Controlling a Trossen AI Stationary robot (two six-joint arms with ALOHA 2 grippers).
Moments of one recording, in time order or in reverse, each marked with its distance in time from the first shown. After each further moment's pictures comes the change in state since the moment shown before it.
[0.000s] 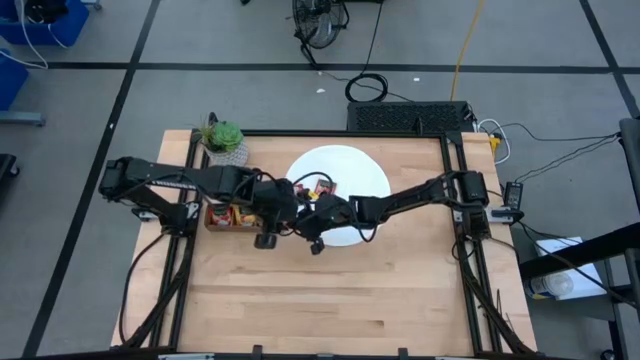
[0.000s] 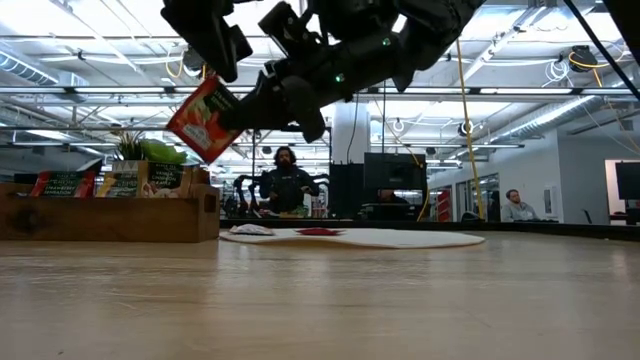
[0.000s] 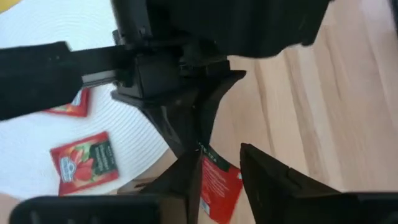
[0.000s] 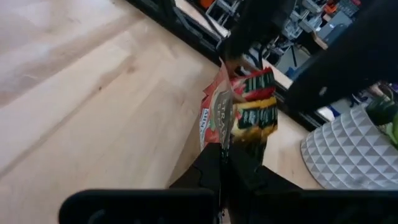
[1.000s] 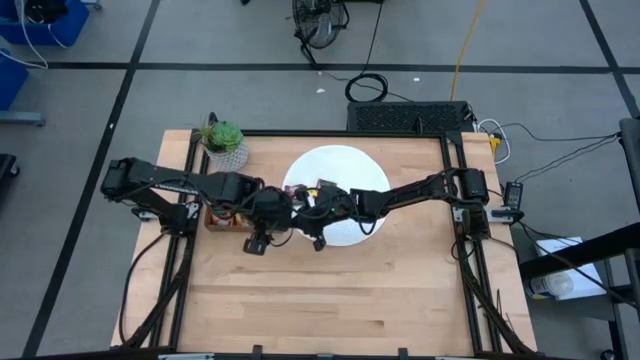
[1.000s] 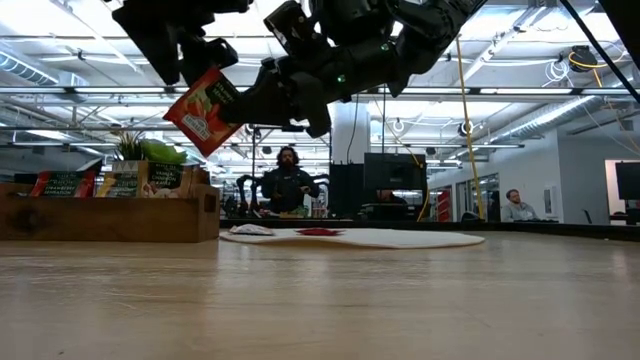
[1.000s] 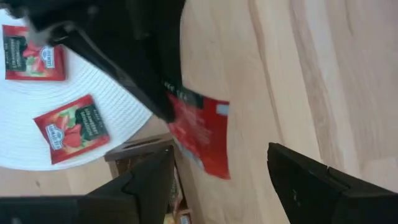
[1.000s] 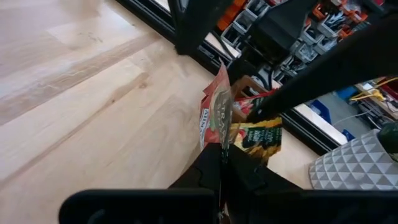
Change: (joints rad) left arm -0.048 0.020 -0.013 -0.140 -0.044 0.054; right arm -0.044 -0.008 0.000 0.015 -0.159 -0.042
